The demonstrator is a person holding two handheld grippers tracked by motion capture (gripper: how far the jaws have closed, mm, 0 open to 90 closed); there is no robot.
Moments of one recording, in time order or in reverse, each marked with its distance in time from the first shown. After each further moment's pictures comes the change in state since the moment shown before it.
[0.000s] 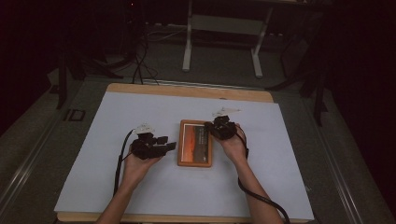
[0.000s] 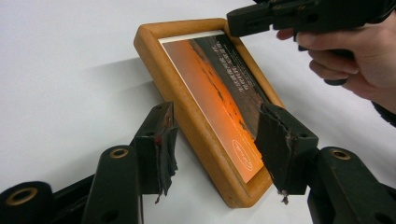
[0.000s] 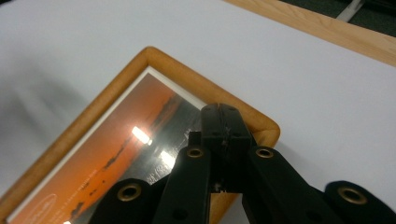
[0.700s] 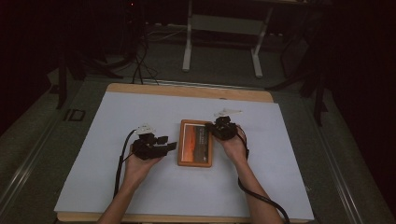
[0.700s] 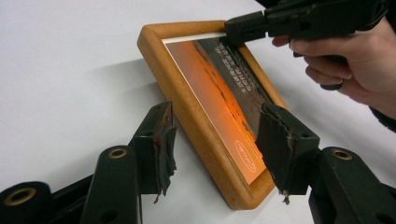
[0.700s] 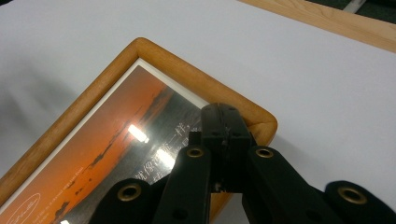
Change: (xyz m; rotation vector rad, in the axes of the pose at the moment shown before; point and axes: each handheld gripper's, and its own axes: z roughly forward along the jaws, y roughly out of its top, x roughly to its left) left arm -0.002 0.000 0.002 -0.014 0.014 0.000; right arm -0.009 -0.008 0.005 -0.007 0.017 0.033
